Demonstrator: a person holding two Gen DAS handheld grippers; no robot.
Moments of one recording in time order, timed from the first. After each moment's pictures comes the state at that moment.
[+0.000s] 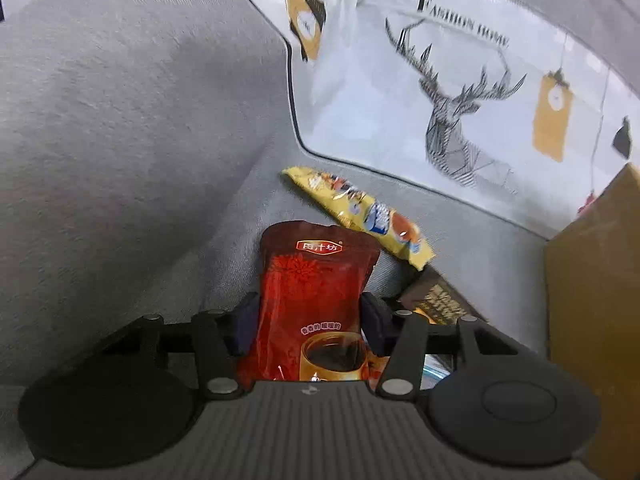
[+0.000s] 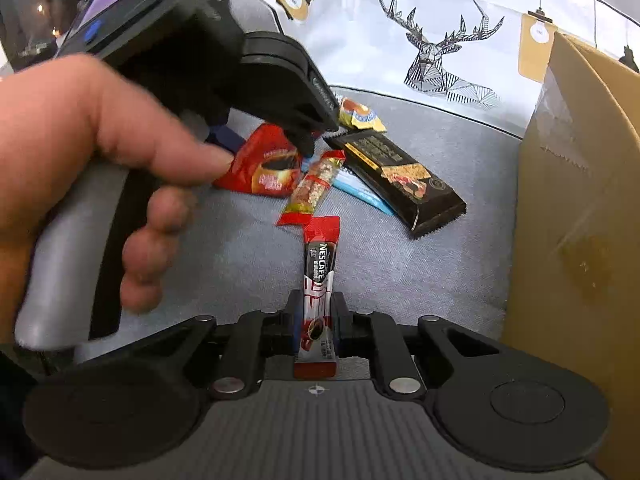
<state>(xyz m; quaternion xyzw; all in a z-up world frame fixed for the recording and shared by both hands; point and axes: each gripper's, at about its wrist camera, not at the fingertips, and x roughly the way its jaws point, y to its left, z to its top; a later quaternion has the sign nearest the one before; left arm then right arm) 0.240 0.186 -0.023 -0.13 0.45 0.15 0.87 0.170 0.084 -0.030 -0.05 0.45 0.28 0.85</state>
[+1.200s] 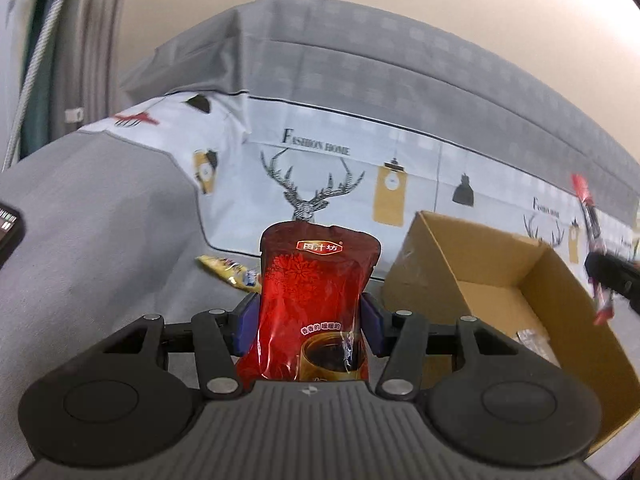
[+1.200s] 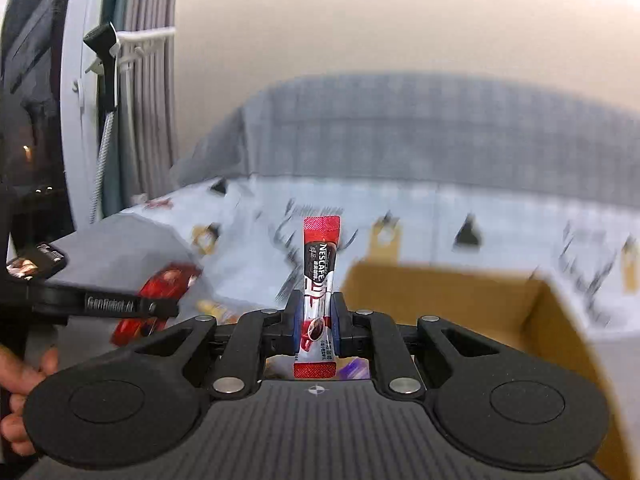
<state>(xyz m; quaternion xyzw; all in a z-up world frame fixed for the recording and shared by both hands) 0.116 0.107 0.077 -0.10 0.28 0.04 0.95 0.122 -0.086 0.107 -0.02 0.16 0.19 0.97</state>
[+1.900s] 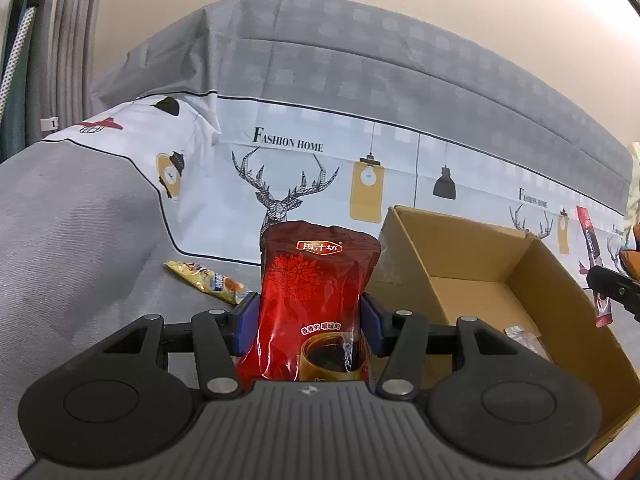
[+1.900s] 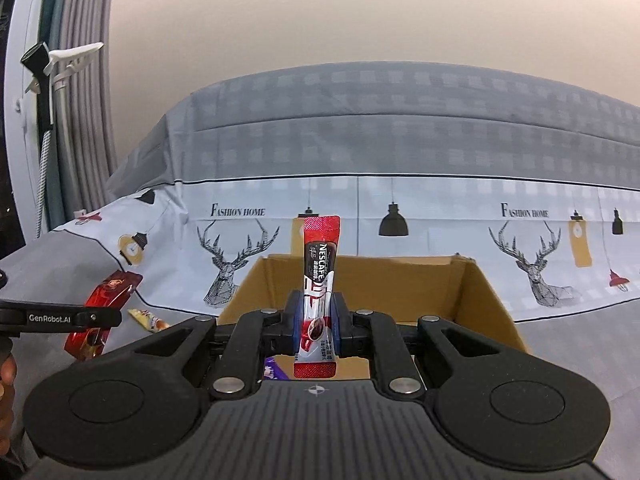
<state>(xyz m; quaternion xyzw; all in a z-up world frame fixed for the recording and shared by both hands) 0.135 0.087 0.071 -0.09 0.28 0.01 0.95 0.137 -0.143 0.088 0.02 0.20 0.12 0.97</state>
